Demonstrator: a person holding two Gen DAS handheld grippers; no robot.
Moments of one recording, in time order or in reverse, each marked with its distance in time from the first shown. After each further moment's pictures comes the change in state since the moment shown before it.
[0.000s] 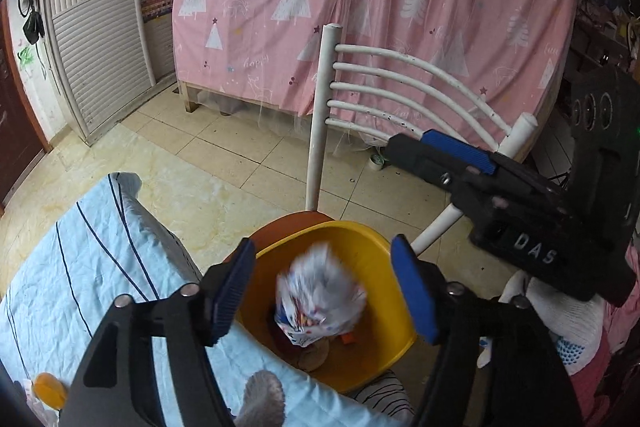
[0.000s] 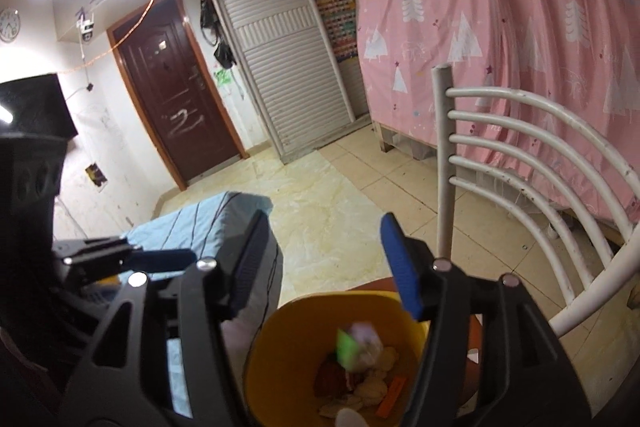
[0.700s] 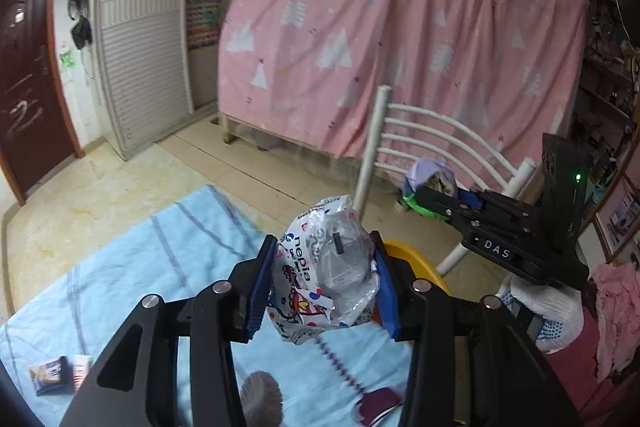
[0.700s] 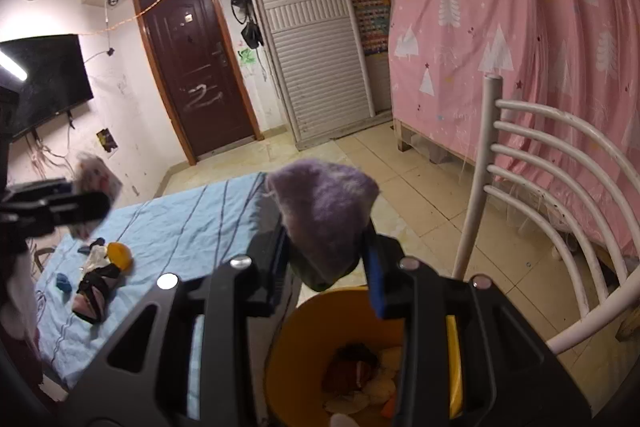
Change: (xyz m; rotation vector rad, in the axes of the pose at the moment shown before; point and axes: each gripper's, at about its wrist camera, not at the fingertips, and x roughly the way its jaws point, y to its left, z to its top) left arm -0.102 0.063 -0.026 -0.064 -0.160 0.065; right arm 0.012 0.042 -0.013 -0.135 0.057 0.036
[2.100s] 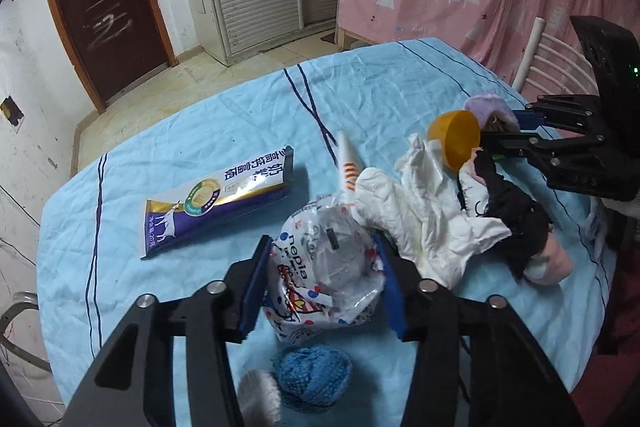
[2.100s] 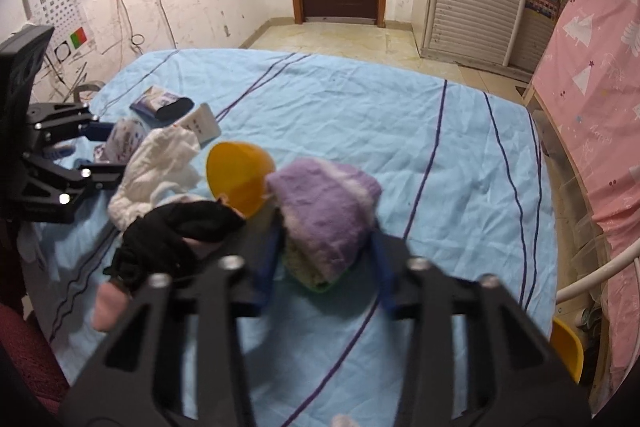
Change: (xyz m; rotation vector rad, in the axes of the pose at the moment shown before) left arm -0.074 0.223 -0.160 -0.171 0.236 0.317; right arm 0.134 0.242 -0.052 -0.465 0.423 0.274
